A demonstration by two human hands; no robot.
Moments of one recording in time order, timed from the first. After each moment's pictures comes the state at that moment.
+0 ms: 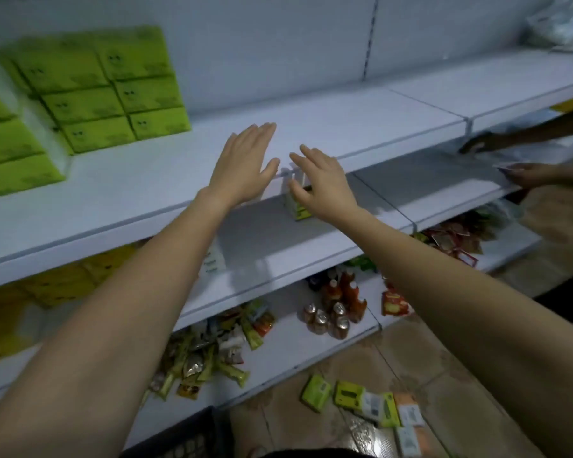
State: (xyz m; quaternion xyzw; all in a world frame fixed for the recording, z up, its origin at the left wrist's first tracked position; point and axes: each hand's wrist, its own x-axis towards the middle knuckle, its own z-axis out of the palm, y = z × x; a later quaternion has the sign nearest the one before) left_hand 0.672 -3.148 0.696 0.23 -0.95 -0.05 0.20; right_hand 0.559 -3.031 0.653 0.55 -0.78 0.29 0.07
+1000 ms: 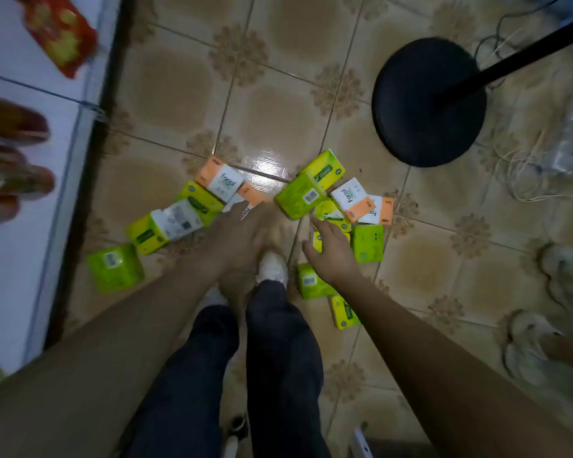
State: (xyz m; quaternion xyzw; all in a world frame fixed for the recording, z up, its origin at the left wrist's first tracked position) left_hand 0.476 -2.676 0.024 -0.10 -0.88 -0.20 -0.42; right_hand 0.525 -2.495 0.021 -0.16 -0.89 0.27 -0.34
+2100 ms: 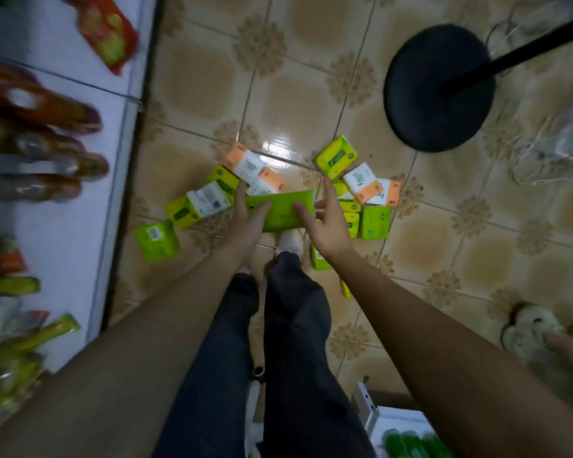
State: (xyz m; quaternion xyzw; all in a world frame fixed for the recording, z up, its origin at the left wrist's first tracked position) left_hand 0.484 -2.691 0.109 0.33 -0.70 -0.53 -0.36; right_hand 0.507 -2.555 0.105 -0.27 -0.80 0.47 -0.25
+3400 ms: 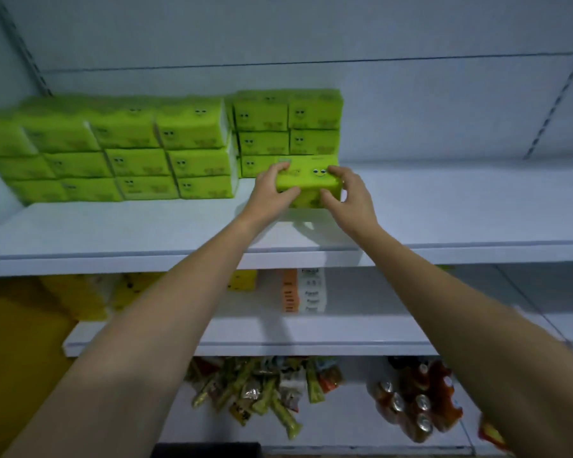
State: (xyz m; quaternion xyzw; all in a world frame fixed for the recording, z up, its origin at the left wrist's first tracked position) left_hand 0.807 -3.250 0.712 0.41 -0.74 -0.36 0.39; right_hand 0.667 -3.179 0.700 0.57 -0.64 0.51 -0.08
